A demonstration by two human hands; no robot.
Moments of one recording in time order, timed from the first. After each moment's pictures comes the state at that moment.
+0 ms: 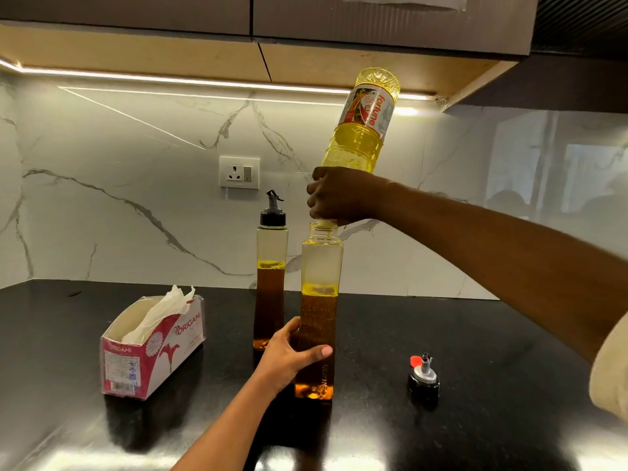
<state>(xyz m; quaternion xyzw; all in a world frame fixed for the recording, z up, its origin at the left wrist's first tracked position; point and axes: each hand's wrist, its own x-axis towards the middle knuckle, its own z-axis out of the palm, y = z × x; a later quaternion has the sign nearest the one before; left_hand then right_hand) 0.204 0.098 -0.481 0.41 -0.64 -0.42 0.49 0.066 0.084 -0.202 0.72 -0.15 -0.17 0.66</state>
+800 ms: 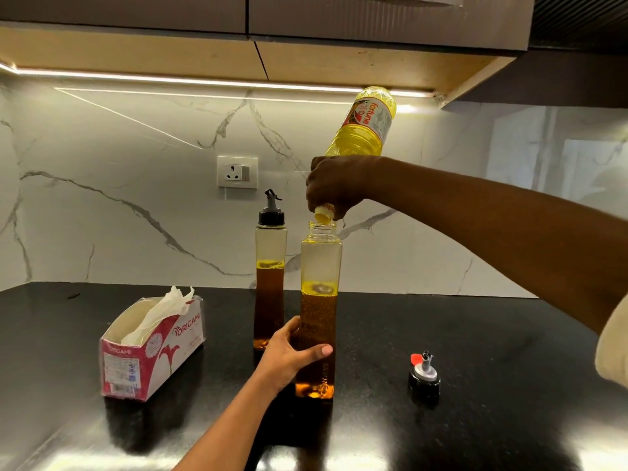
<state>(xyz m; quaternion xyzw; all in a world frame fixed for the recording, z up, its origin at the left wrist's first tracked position) 0.204 0.096 -0.481 0.40 -0.64 -0.43 0.49 0.081 0.095 -0.179 0.80 -0.26 -0.20 0.51</state>
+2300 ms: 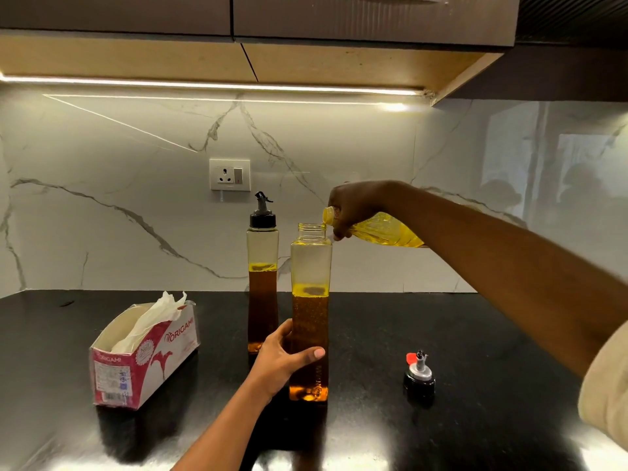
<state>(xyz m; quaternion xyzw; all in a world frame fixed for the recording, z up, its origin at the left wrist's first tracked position) 0.202 0.097 -0.483 0.41 -0.63 -0.42 0.50 0.039 0.074 -0.207 0.85 -0.51 0.02 0.13</state>
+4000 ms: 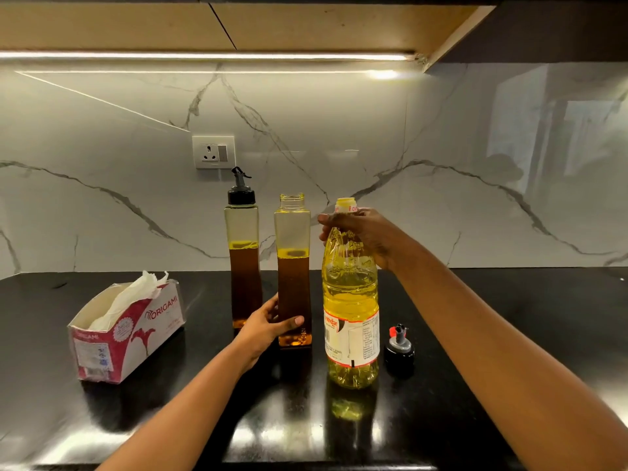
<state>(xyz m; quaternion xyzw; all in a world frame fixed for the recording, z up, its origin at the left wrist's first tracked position) 0.196 0.071 -0.481 0.45 -0.54 -0.51 0.49 -0.016 0.094 -0.316 0.67 -0.34 0.47 -0.46</state>
